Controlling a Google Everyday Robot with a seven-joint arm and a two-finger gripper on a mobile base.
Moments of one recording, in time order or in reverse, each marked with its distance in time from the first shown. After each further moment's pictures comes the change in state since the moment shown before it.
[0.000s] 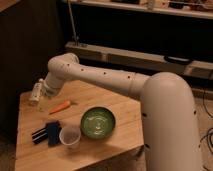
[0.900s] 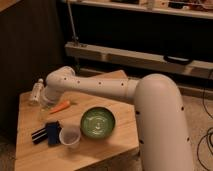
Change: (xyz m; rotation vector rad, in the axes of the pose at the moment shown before) arm 0.018 0.016 0.073 -0.033 -0.028 -0.259
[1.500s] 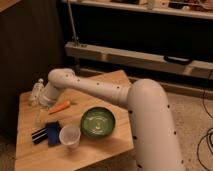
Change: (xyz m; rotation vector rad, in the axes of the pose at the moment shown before) arm -0.025 0.006 0.013 -0.188 -0.138 -0.173
